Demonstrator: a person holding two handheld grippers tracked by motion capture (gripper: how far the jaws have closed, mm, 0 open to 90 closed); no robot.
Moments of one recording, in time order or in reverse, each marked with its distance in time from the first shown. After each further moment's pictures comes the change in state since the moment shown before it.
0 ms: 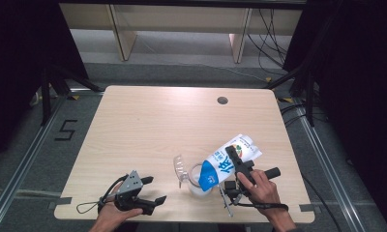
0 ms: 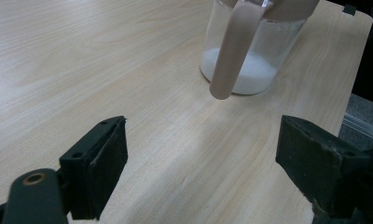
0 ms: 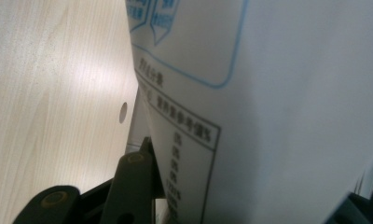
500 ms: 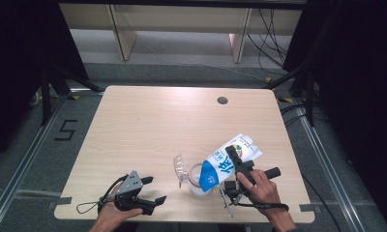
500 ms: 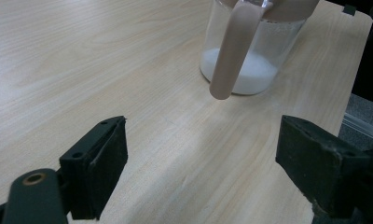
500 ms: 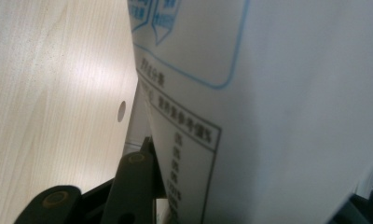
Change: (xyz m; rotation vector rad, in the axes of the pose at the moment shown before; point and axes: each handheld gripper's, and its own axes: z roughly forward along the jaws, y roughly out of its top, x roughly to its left) left arm 0.000 0.000 0.000 0.000 0.000 0.001; right arm 0.001 0.001 0.001 -0.010 -0.009 0.008
